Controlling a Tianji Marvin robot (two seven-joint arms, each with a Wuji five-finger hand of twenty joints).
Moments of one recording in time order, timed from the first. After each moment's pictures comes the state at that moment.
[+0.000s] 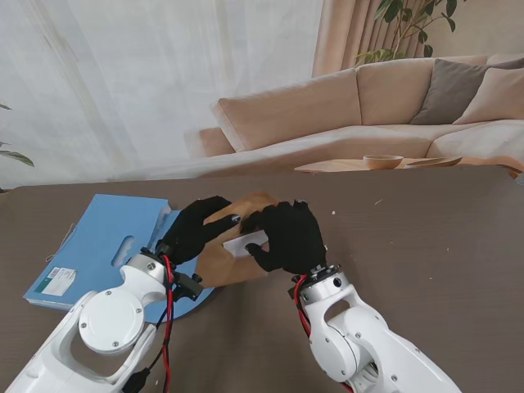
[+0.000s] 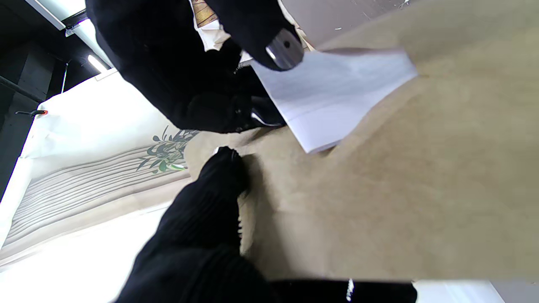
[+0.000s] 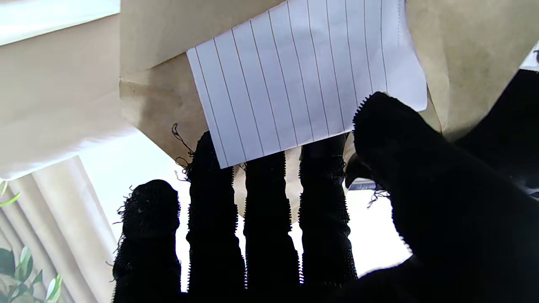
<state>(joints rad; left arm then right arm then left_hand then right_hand) 1.71 -1.15 -1.23 -2.02 0.06 0.11 0.01 -1.61 -1.13 0.95 -1.84 -1.06 0.09 -0.48 1.23 -0.20 0.20 -0.04 0.62 0.28 0.81 0.73 0.84 0.30 0.83 0.91 0.59 0.38 0.95 0.90 0.15 0.41 1.10 0.81 0.53 -0.77 0.97 -0.13 0.81 -0.14 0.75 0.35 0.91 0.02 0.73 0.53 0.75 0.11 0.92 0.67 0.36 0.26 1.47 0.88</state>
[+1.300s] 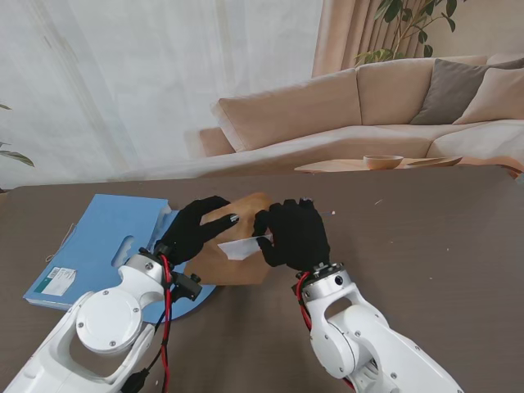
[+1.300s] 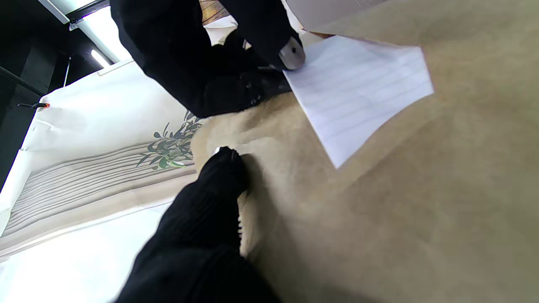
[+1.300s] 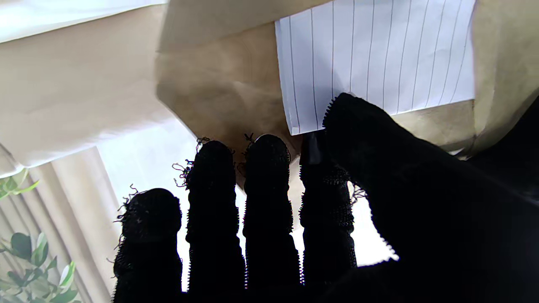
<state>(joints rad) 1.71 -1.15 -1.24 -2.03 0.02 0.11 0.01 -1.59 -1.12 0.93 -1.82 -1.07 0.14 -0.49 1.23 -0.20 0.20 -0.04 0.62 0.26 0.82 0.73 0.84 0.29 0.83 0.91 0.59 0.38 0.95 0.90 0.15 0.41 1.10 0.81 0.62 -0.81 1.06 -0.13 0.90 -0.18 1.02 0.40 0.95 0.02 0.98 0.83 0.76 0.11 1.16 0.79 0.40 0.25 1.53 0.92</state>
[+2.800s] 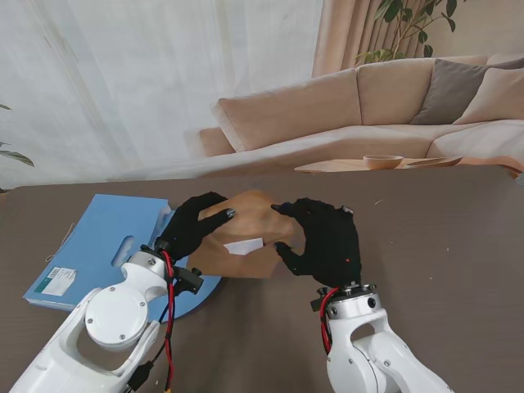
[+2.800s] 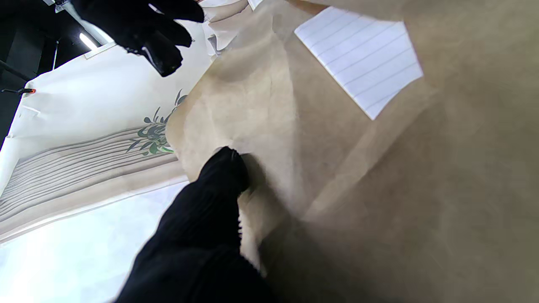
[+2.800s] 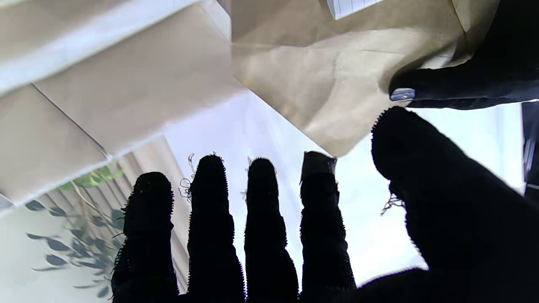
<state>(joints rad) 1.68 -1.17 -1.23 -1.97 0.04 0.10 0.07 -1.82 -1.14 1.09 -1.99 -1.00 0.19 -0.51 1.23 -0.20 0.20 -0.04 0.62 0.26 0.82 0.73 0.84 0.29 0.83 0.91 0.59 0.38 0.95 0.90 0.15 0.41 1.09 0.81 0.45 -0.66 0.90 -0.06 0.53 -0.12 0.50 0.40 0.58 0.04 0.52 0.35 0.56 0.13 0.47 0.45 0.20 0.29 1.12 0.78</state>
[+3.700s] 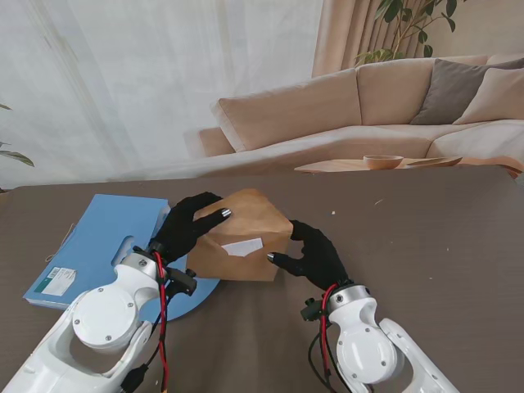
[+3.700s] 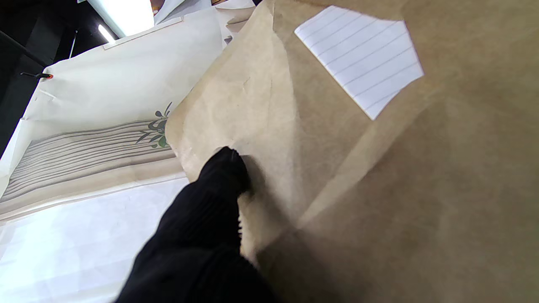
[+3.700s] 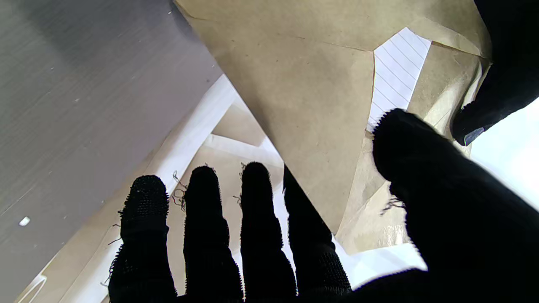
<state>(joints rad) 1.71 -1.16 -1.27 -1.99 -0.05 0.08 0.03 -1.75 -1.17 1.12 -1.83 -0.39 0.01 -0.27 1.23 -0.20 0.20 -0.04 0.62 0.26 0.82 0.73 0.84 0.29 0.83 0.91 0.59 0.38 0.95 0.90 0.15 0.41 1.09 0.81 0.47 -0.66 0.90 -0.05 0.52 0.01 0.51 0.36 0.59 0.09 0.53 0.29 0.53 0.18 0.40 0.37 0.16 0.32 1.02 0.73</state>
